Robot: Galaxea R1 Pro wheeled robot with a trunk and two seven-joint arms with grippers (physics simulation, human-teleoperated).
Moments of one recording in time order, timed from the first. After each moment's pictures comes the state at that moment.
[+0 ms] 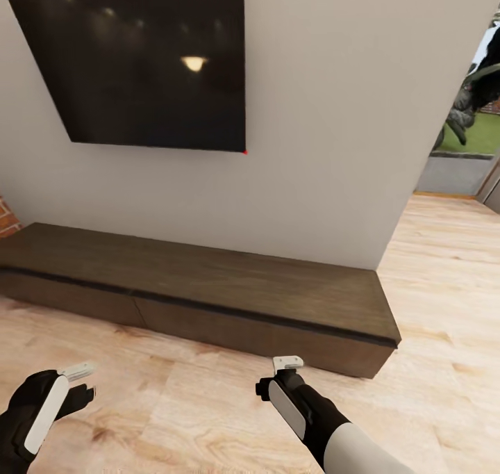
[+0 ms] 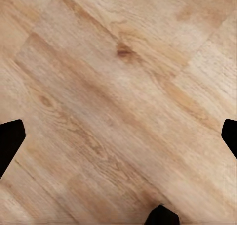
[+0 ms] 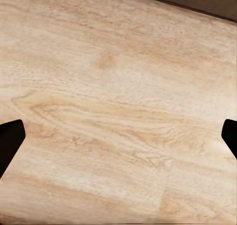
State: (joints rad) left arm -0.35 0.27 0.21 -1.14 0.41 0.99 0.41; right arm -0.61 0.17 0.55 -0.60 -0.60 0.54 -0.48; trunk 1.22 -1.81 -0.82
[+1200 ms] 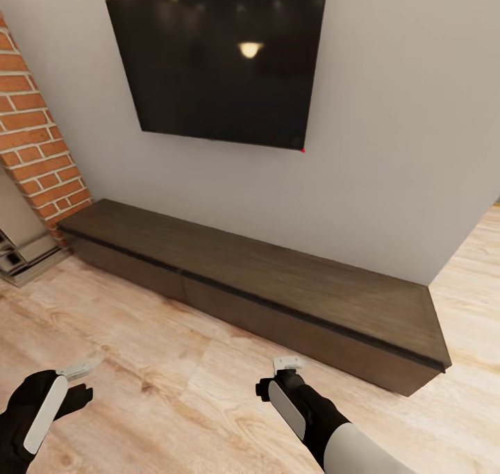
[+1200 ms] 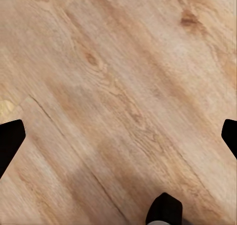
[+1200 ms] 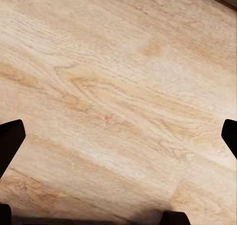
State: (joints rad) left arm -0.35 0.27 0.22 -1.14 0.41 0.99 0.41; right arm -0.61 0.17 0.55 -0.60 -0.60 0.54 -0.48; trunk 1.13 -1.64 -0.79
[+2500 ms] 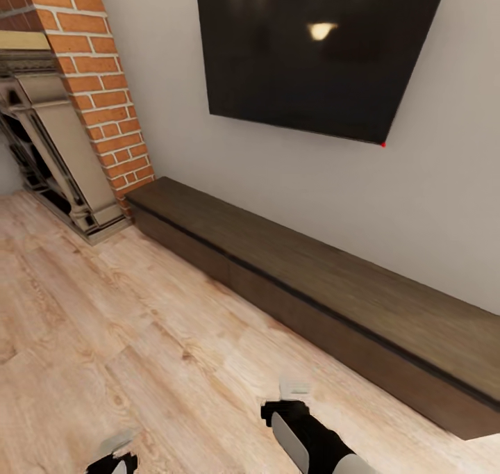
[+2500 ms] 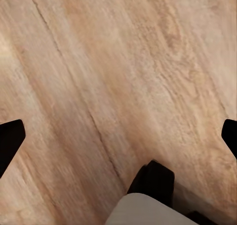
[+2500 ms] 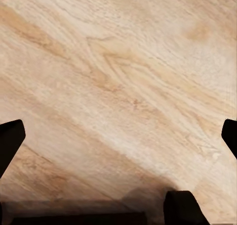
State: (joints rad) left arm -0.35 0.08 0.03 -0.47 0.41 0.26 0.42; right arm -0.53 0.17 0.55 -0.54 -0.60 0.38 -0.51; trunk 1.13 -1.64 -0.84
